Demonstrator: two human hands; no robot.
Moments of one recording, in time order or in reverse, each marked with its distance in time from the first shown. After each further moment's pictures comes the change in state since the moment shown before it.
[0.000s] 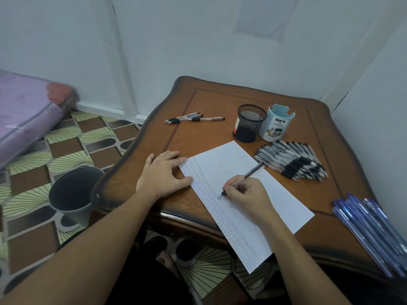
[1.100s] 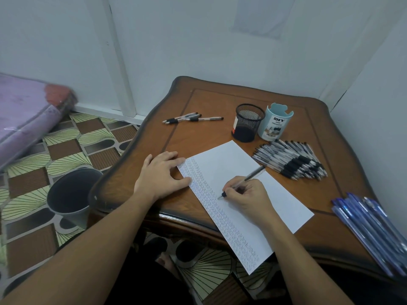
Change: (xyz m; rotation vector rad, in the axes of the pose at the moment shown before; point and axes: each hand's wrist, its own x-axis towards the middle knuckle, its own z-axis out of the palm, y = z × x) left_hand 0.000 0.000 0.001 -0.005 0.017 0.007; right_hand -0.001 0.004 -0.001 0.022 0.011 -0.012
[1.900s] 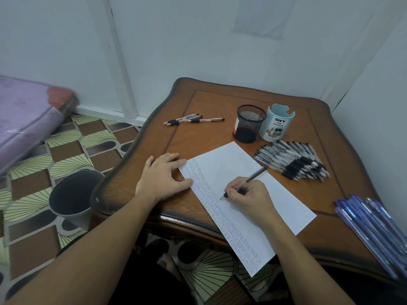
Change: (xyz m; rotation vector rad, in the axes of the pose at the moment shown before) left_hand 0.000 0.000 0.001 -0.026 0.020 -0.004; right_hand -0.001 -0.004 0.000 -0.025 0.008 0.001
